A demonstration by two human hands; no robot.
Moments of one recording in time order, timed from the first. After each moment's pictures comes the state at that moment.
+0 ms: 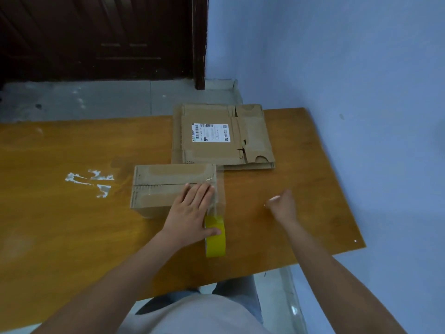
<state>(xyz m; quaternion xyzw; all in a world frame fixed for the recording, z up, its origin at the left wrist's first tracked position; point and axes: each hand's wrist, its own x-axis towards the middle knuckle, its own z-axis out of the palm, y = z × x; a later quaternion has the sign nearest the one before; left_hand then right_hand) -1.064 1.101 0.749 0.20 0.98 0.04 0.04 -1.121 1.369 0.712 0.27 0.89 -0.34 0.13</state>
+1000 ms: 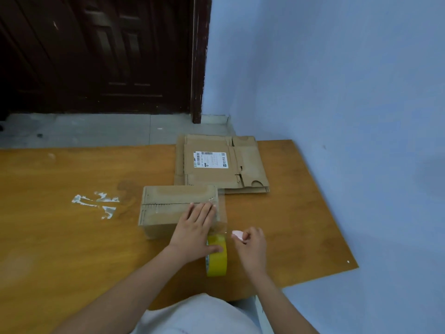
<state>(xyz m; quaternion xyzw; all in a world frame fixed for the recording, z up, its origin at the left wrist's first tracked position) -1.063 1.101 0.750 0.21 0.98 0.05 0.05 -1.034 1.276 0.746 0.15 0.89 -0.42 0.01</state>
